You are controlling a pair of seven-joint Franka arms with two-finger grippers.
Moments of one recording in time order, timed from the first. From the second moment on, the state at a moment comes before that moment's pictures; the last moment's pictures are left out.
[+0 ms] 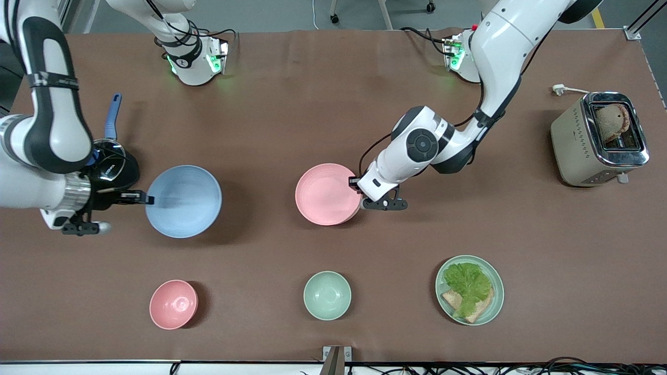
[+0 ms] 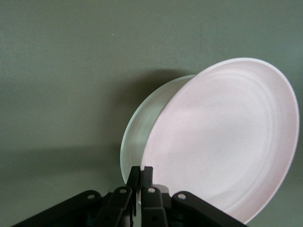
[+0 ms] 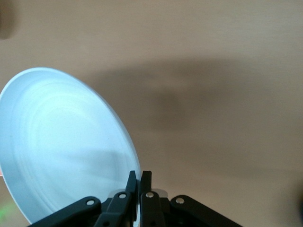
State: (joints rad) left arm -0.19 0.62 -0.52 -1.80 0.00 2.48 -0.63; right arm 0.02 0.34 -0.06 -1.74 0.38 1.86 -0.16
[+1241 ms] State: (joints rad) left arm -0.18 0.66 -0.51 -1.80 0.01 2.48 -0.67; right arm 0.26 0.36 0.03 -1.80 0.38 1.97 0.17
